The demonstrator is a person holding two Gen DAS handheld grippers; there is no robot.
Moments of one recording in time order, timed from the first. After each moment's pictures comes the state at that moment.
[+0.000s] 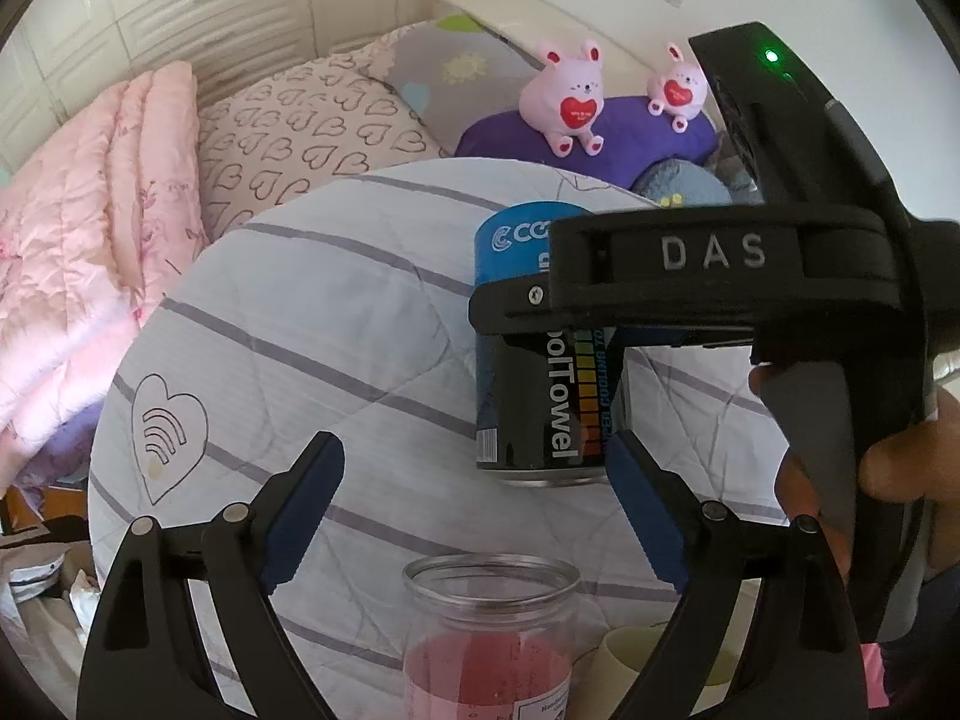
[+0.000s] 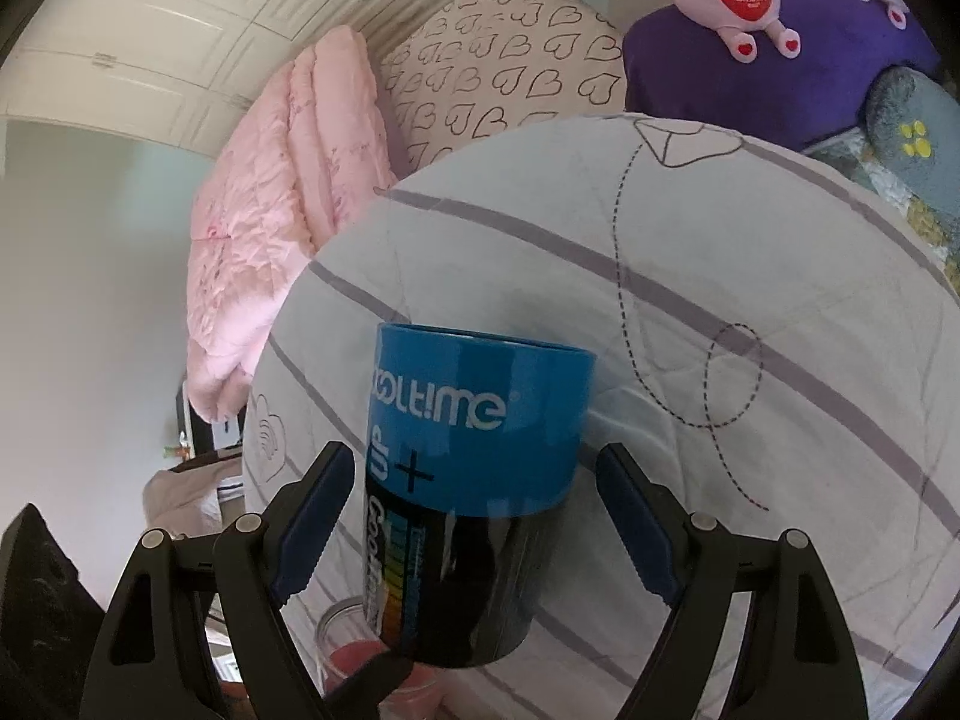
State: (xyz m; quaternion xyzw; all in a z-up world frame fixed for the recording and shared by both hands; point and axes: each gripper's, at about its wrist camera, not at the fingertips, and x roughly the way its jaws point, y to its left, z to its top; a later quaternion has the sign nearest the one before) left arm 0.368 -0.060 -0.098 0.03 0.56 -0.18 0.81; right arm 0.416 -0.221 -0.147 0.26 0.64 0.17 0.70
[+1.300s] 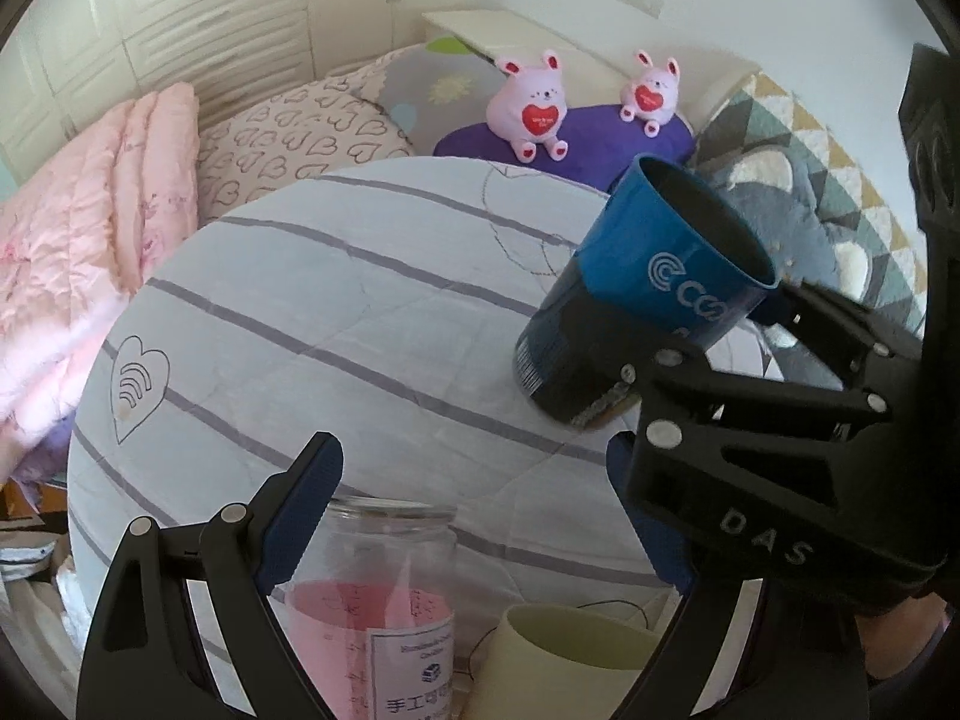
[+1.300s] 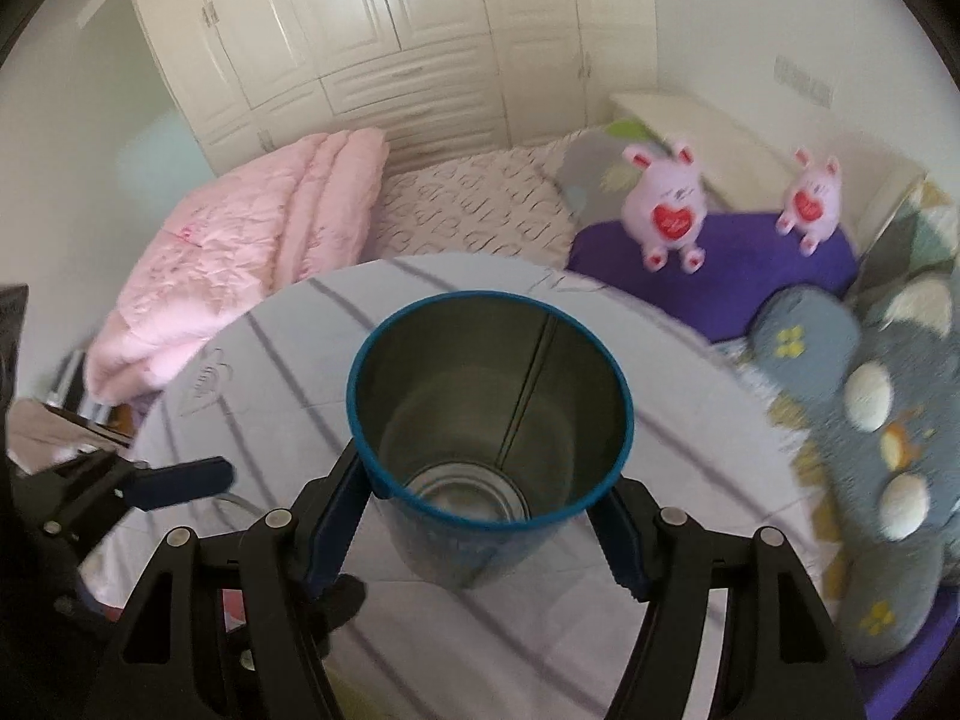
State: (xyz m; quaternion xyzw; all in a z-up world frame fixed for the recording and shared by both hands) left arm 0.316 -0.097 -0.089 0.04 0.54 -0.18 0.82; right arm 0.321 -0.233 -0.077 0.04 0.46 0.10 0.88
